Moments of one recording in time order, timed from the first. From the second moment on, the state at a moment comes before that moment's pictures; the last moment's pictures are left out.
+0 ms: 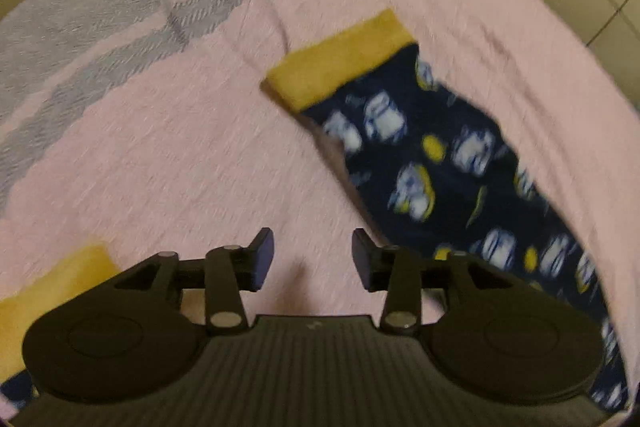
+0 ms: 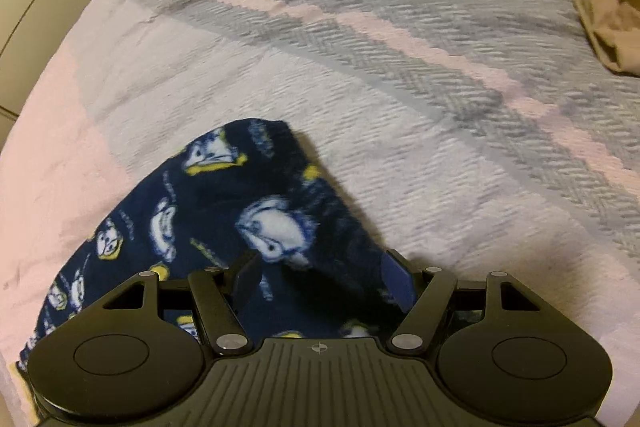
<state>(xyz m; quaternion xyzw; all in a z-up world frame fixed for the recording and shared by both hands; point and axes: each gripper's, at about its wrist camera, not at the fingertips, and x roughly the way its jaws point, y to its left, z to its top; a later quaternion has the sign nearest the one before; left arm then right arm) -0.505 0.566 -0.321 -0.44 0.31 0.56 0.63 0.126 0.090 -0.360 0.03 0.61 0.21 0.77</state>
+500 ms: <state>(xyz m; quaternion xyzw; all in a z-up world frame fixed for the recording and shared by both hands) -0.503 0.705 -0.376 -0.42 0.25 0.57 0.66 0.080 0.096 -0.363 -0.01 0.59 0.17 0.79</state>
